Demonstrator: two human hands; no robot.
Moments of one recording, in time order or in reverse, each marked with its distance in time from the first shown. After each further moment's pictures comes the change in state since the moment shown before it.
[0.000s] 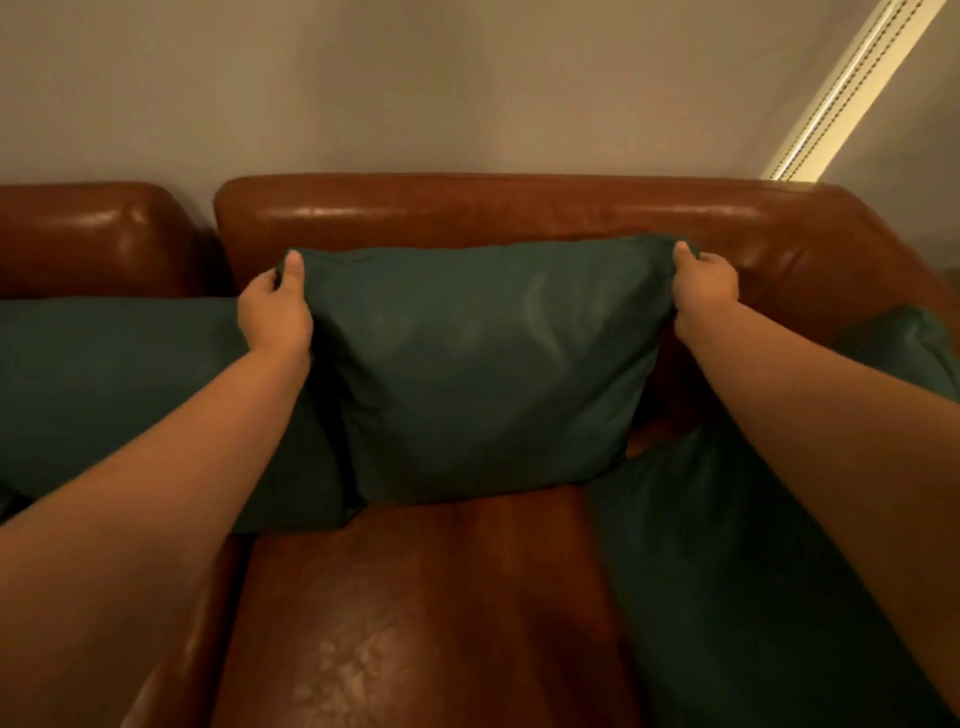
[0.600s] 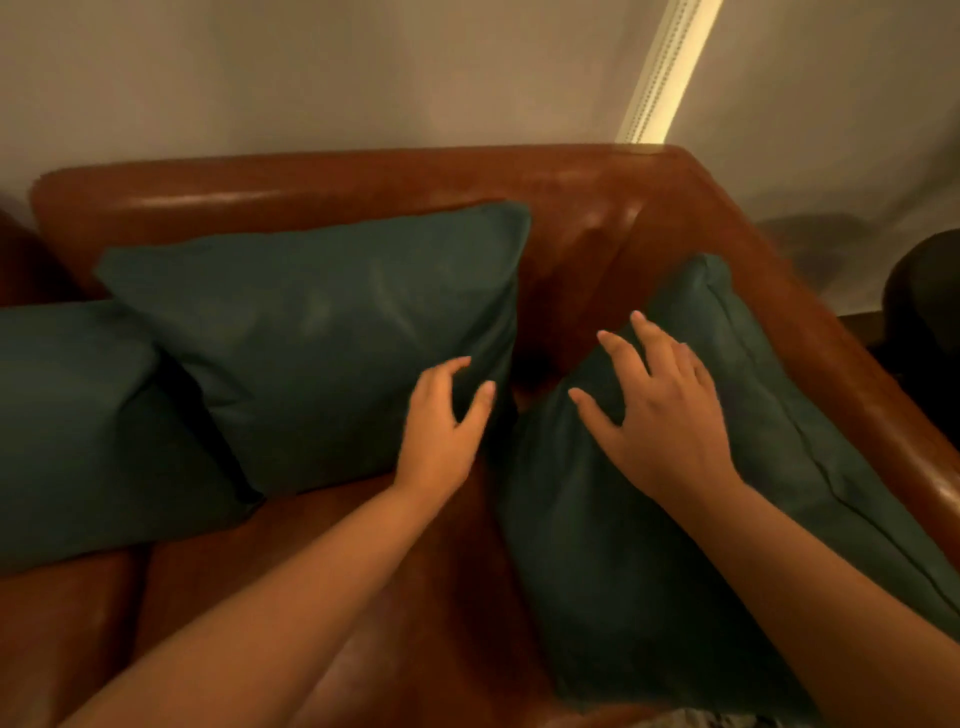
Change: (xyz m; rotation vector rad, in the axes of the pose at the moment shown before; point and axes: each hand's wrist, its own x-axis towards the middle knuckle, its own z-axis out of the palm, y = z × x) left_hand -0.268 -0.006 0.133 0.148 -0.599 0.389; right_hand -0.129 0.076 -0.187 -1.050 -0.029 -0.817
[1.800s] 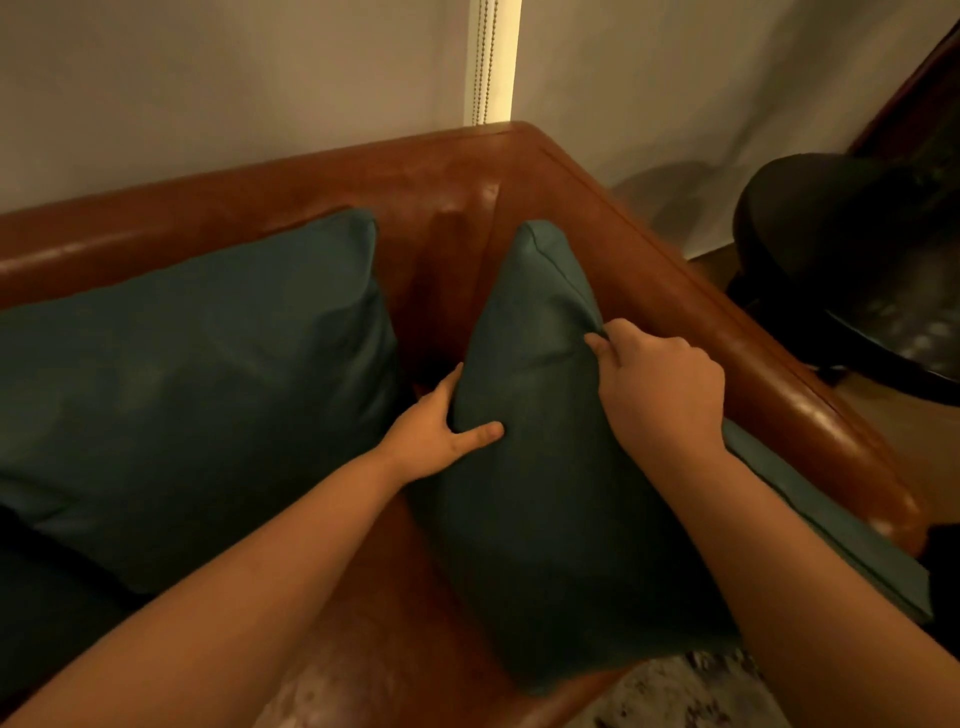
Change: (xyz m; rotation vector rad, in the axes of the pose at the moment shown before) left_hand 0.045 -0.002 0.073 0.039 -0.827 -0.014; right_hand -0.001 0.051 -0.029 -0.175 0.027 0.436
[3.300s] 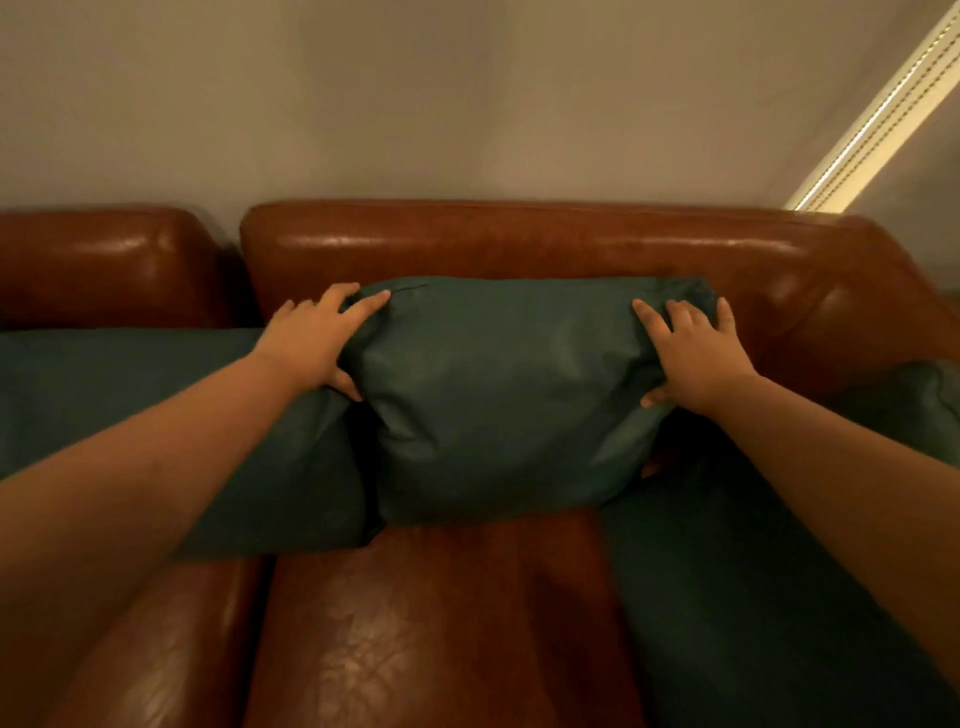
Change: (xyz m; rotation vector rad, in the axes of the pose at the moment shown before) left_hand -0.196 -0.113 -0.326 1.065 0.293 -0.500; right_hand 0.105 -0.231 0.071 -0.351 -0.419 -0.701
